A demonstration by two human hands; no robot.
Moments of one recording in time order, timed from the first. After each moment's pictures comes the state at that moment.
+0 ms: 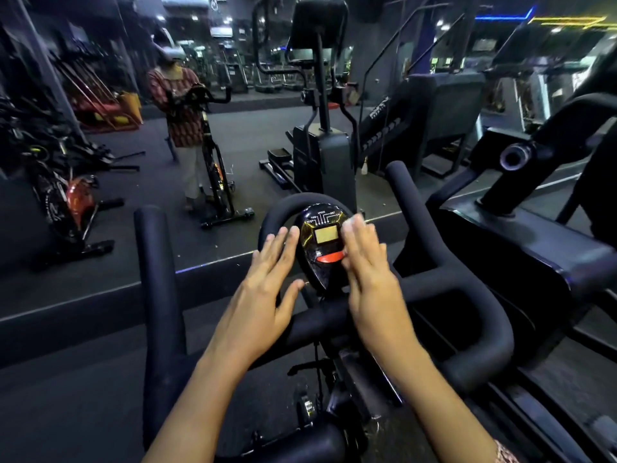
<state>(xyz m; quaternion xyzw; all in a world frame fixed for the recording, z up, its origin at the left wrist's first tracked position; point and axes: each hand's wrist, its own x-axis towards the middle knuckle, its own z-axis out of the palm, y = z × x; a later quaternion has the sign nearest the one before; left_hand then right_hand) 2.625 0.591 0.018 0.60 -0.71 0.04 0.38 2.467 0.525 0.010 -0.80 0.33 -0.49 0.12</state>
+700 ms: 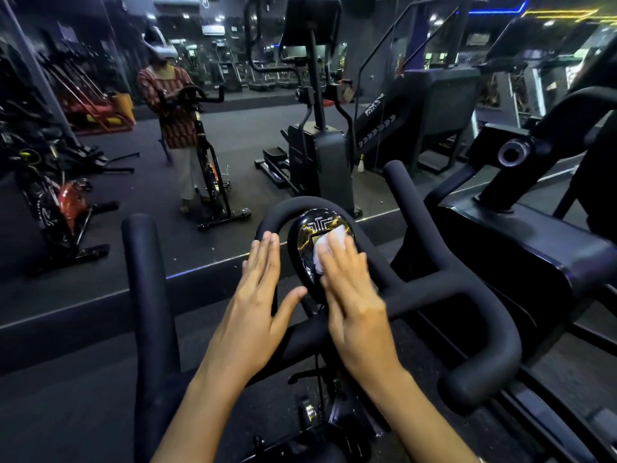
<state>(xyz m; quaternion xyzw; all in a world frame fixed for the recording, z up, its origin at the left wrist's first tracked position) 2.624 0.591 0.019 0.62 -0.68 0.03 0.39 2.483 0.539 0.002 -0.79 0.29 -0.53 0.09</state>
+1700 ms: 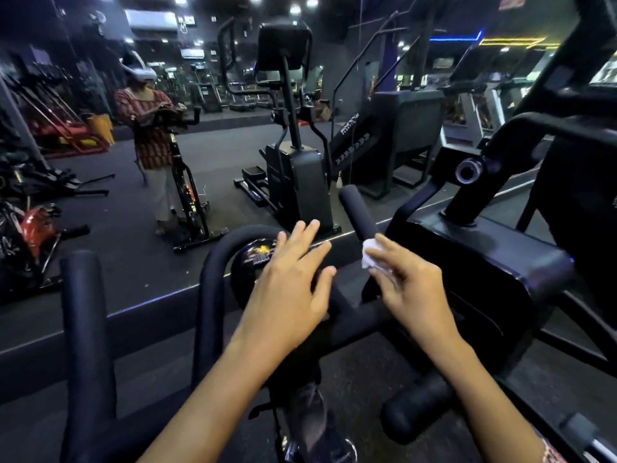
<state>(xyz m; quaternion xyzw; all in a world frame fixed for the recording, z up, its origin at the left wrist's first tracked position) 2.536 0.534 0.079 0.56 -0.73 0.07 0.39 2.364 0.464 0.043 -0.76 0.36 -0.53 0.13</state>
